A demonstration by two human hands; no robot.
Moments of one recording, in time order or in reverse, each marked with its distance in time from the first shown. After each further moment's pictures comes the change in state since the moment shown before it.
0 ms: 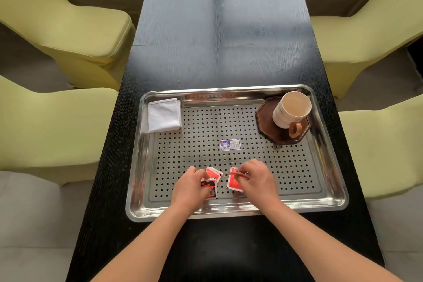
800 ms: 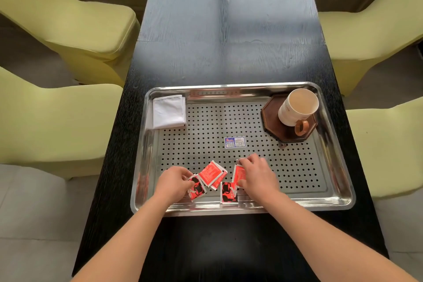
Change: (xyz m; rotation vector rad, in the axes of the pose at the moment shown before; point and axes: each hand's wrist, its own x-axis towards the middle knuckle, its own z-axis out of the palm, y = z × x) left_hand 0.007 -0.043 -0.034 -0.116 -0.090 -0.223; right_hand 0.015 0.001 0.014 -0.379 -0.246 0.036
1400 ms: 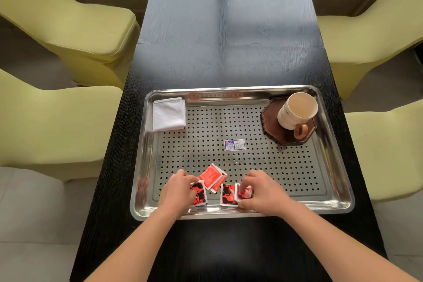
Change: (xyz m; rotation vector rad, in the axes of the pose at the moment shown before) left_hand -0.008 -0.001 0.022 0.222 0.098 0.171; right_hand -0.023 0.020 -0.017 0.167 -0.250 -0.170
